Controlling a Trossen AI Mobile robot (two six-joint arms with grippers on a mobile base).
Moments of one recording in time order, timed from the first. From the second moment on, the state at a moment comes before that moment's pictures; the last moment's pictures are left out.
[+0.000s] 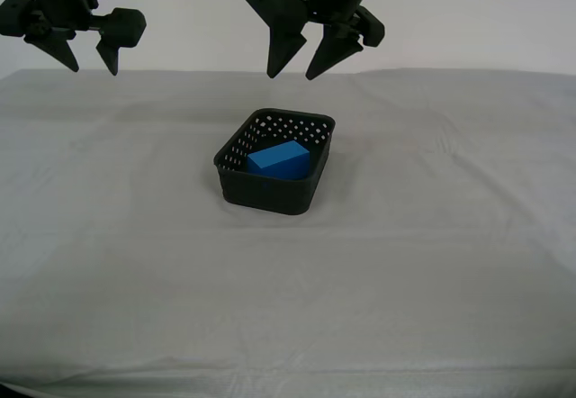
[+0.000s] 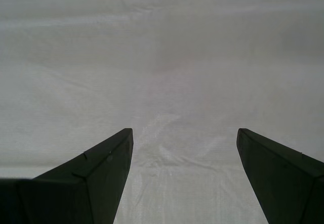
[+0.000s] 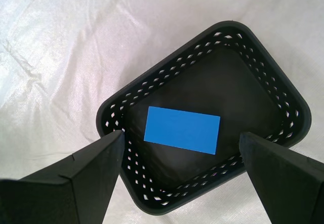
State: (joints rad) arm 0 0.69 1.97 1.54 -0.66 -0.27 0.06; arm 1 -0.03 1.89 1.34 -0.60 -0.09 0.00
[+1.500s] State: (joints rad) arm 0 0.69 1.97 1.54 -0.65 -0.27 0.06; arm 1 -0.03 1.89 1.34 -0.60 -0.09 0.00
